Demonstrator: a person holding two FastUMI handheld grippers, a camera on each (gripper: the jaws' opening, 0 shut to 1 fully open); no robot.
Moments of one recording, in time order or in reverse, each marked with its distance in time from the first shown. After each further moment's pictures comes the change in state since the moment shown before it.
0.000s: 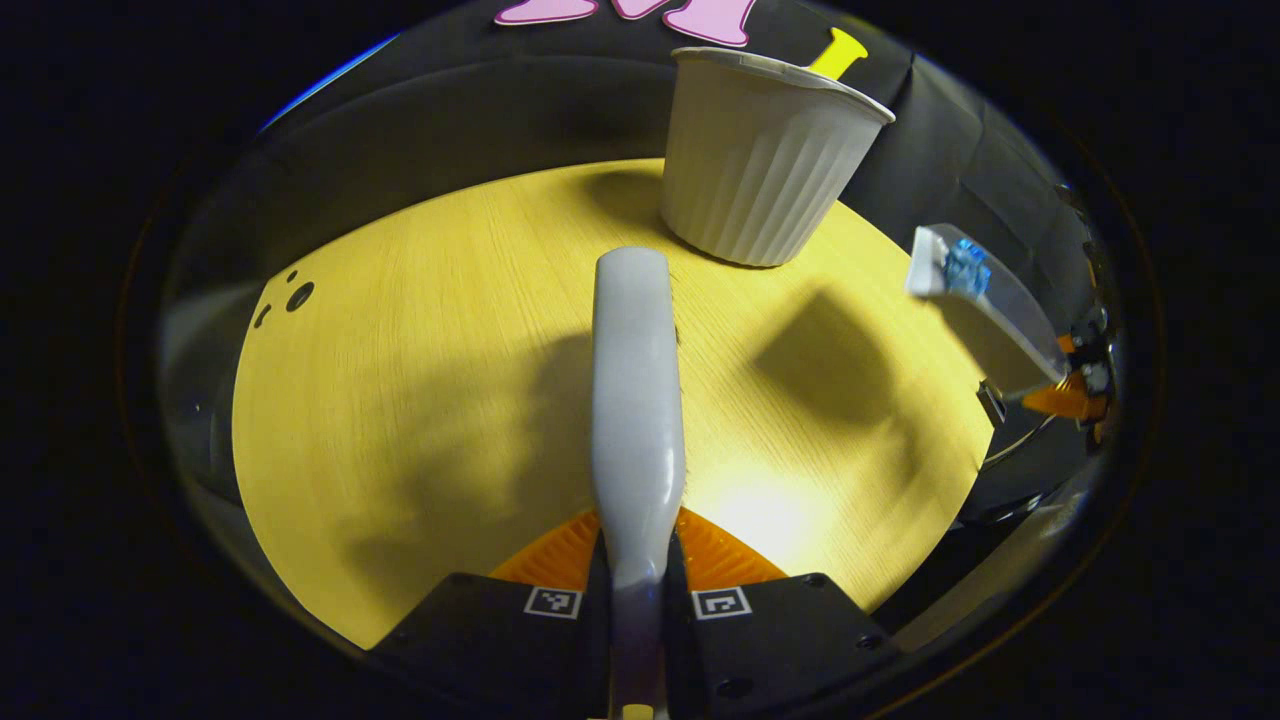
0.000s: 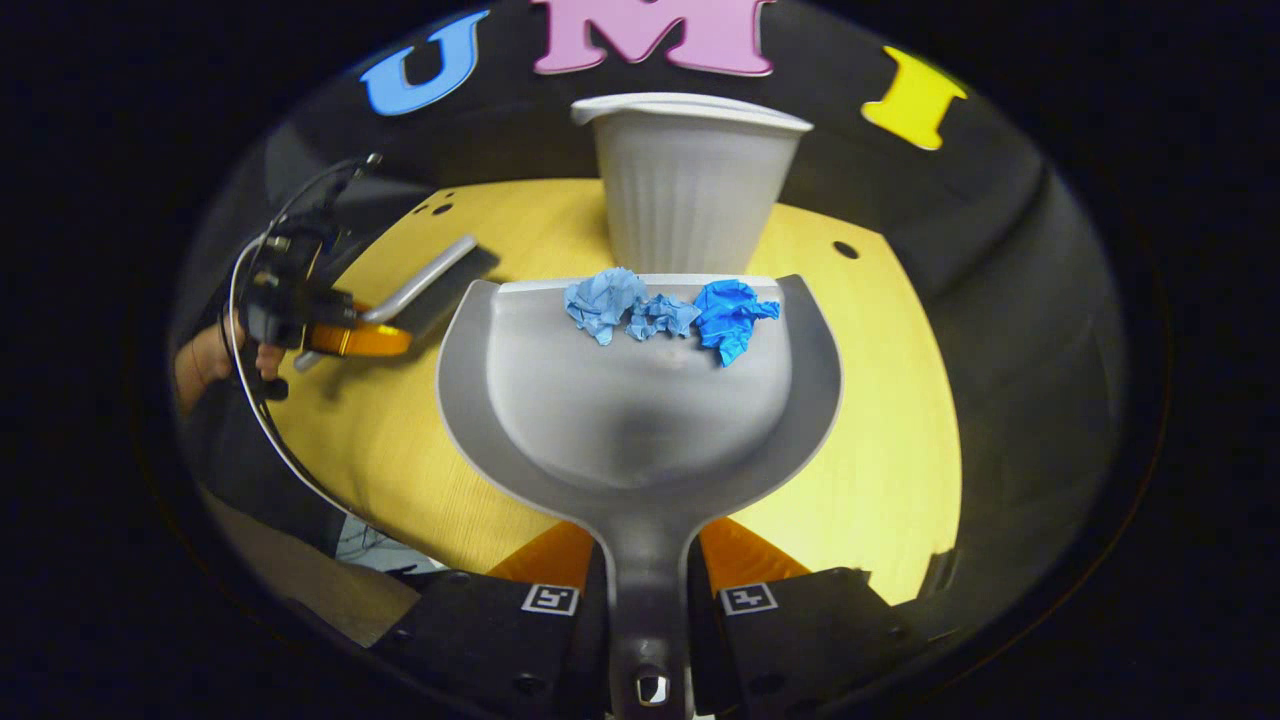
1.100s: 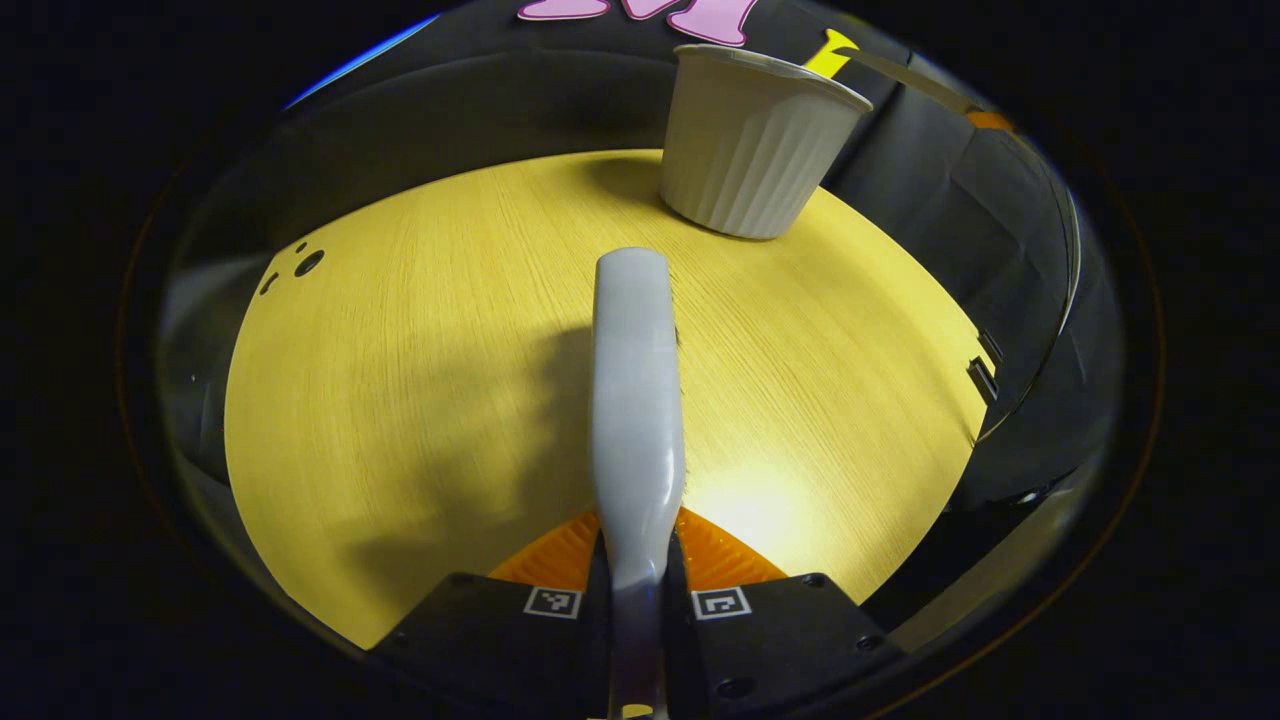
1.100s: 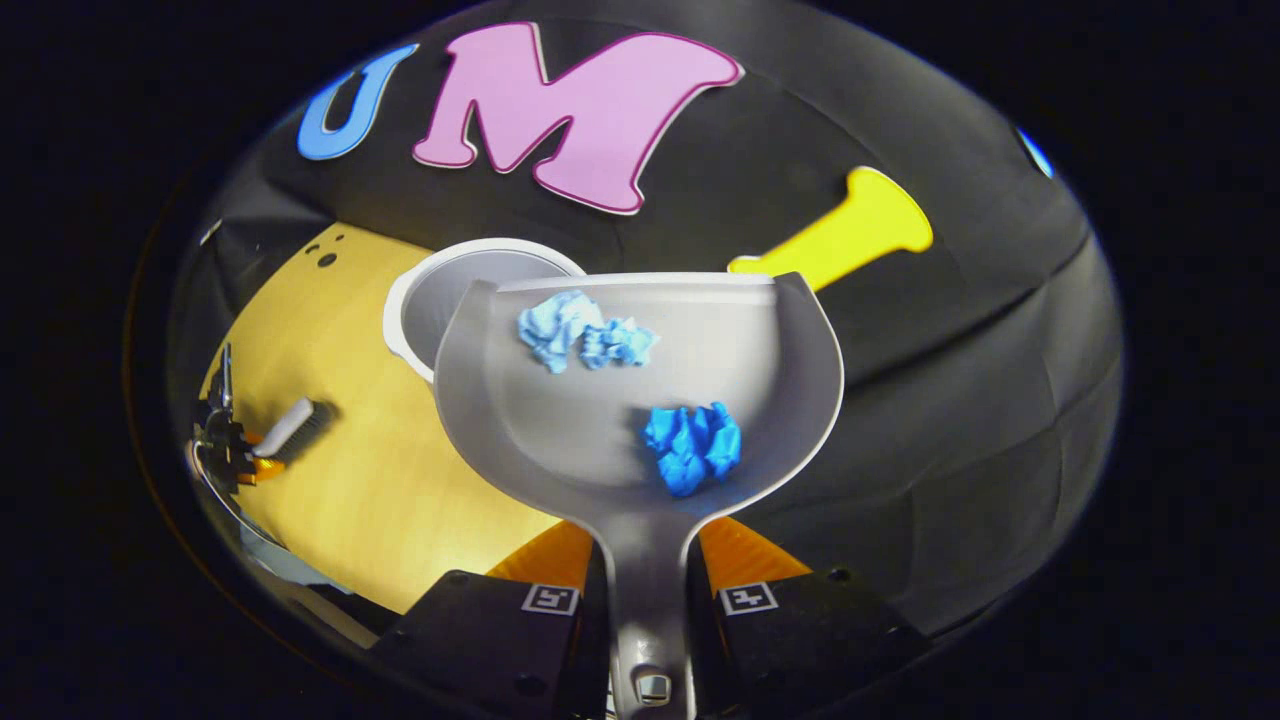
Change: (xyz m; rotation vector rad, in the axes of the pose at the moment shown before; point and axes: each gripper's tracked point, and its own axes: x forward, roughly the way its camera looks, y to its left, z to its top) left arm -0.008 0.002 0.004 0.006 0.004 0.007; right arm -0.052 -0.098 0.261 -0.309 -0.021 -0.335
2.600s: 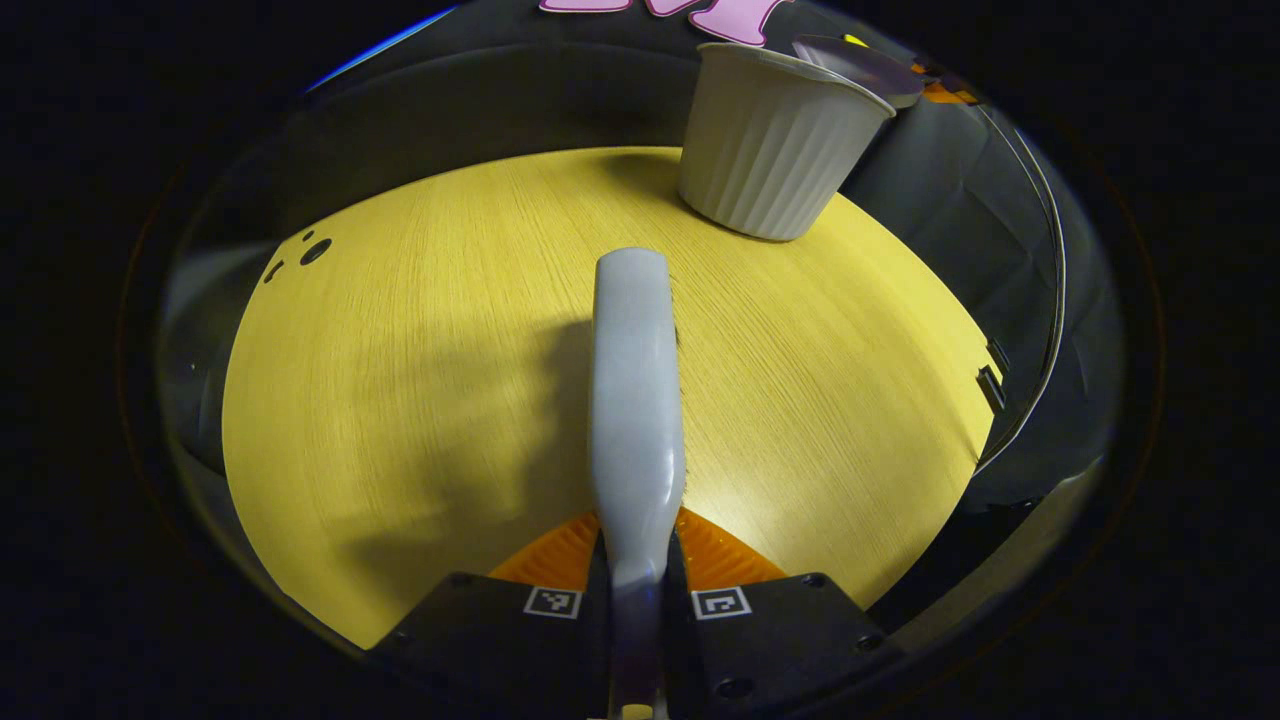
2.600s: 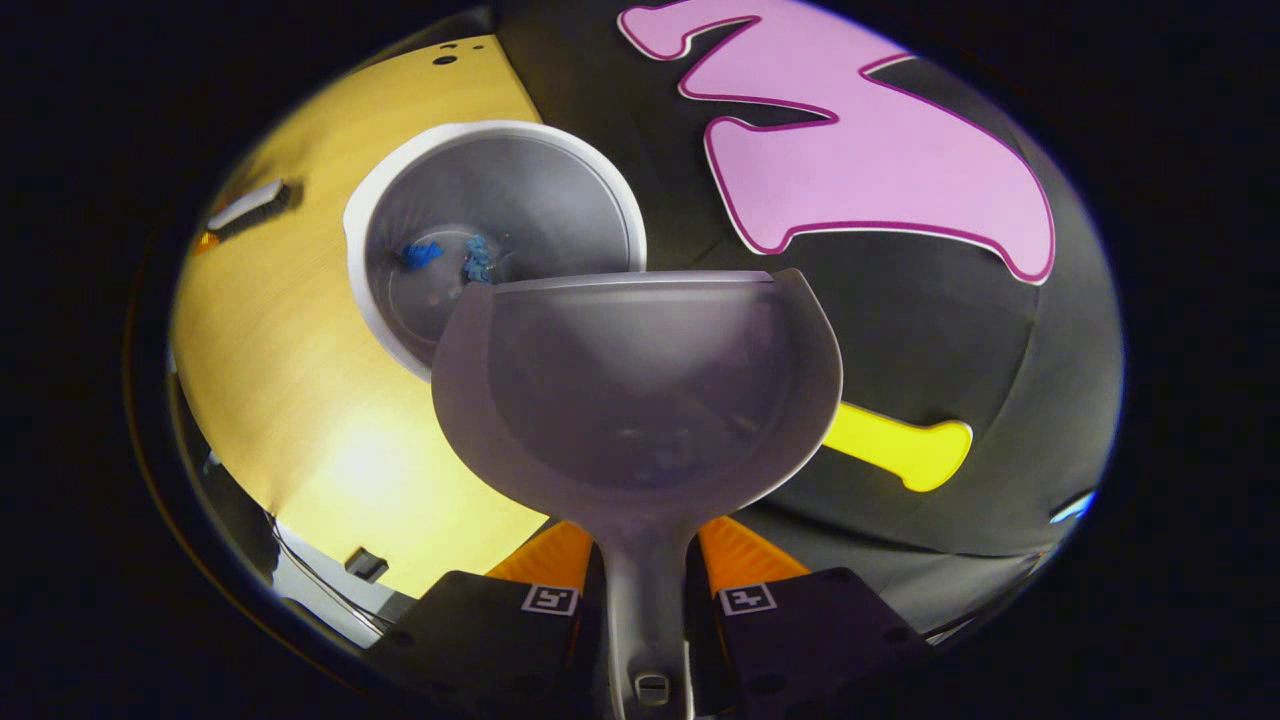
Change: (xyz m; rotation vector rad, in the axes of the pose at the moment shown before) left arm 0.002 -0.001 -0.001 -0.034 0.011 0.008; right arm 0.054 -0.003 0.065 -0.634 0.154 -0.154
